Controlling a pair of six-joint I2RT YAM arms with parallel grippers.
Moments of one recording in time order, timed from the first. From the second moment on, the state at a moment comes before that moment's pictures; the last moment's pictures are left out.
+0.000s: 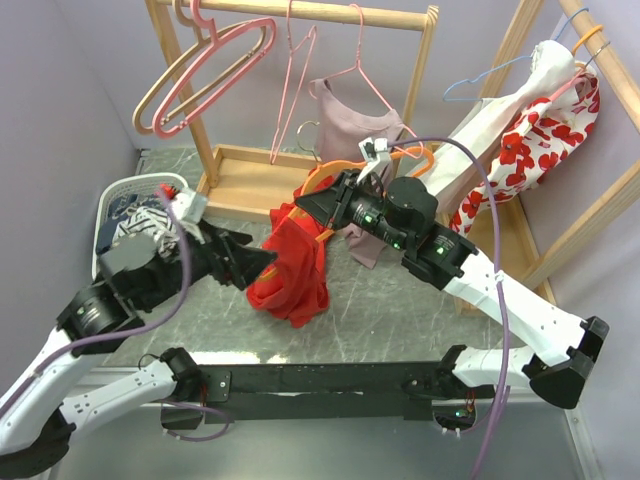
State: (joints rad) left arm -0.82 0.70 1.16 -0.54 0.03 -0.47; right arm 0.86 1.19 1.27 -0.08 -0.06 0.68
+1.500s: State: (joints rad) left arm -0.83 0.63 1.03 -0.64 -0.08 -0.52; right arm 0.93 1.05 1.25 -0.12 0.20 0.46
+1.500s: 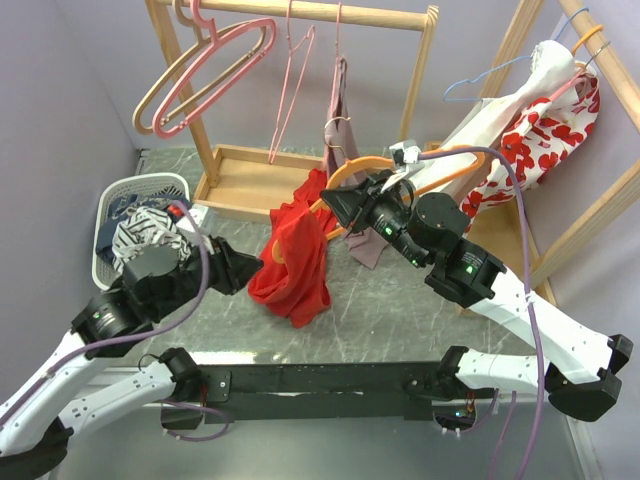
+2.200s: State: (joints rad) left arm -0.83 0.70 0.84 -0.31 0.07 -0.55; right arm 0.94 1.05 1.25 -0.14 0.33 0.41
